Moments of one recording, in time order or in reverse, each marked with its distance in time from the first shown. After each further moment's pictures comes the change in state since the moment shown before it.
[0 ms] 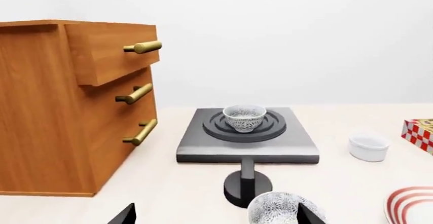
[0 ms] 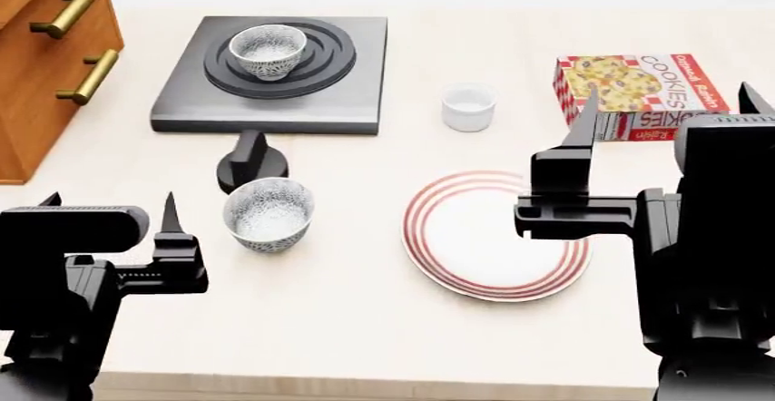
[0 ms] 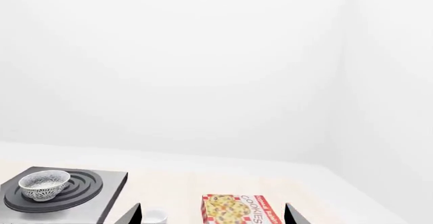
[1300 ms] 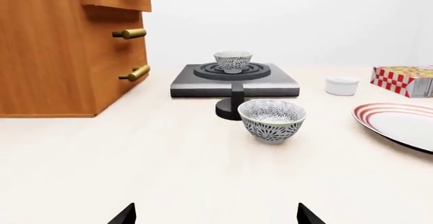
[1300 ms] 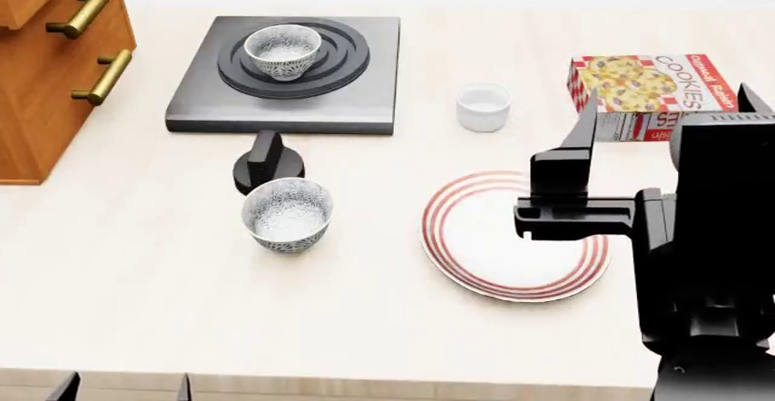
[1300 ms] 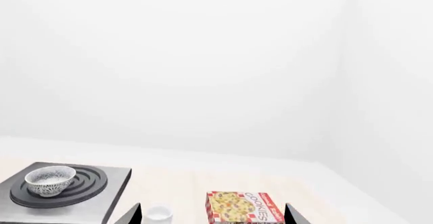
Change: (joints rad) left arm 0.478 0.019 -0.001 -0.103 0.075 0.545 0.081; right arm 0.007 -0.005 -0.009 0.002 -0.032 0.018 -0.017
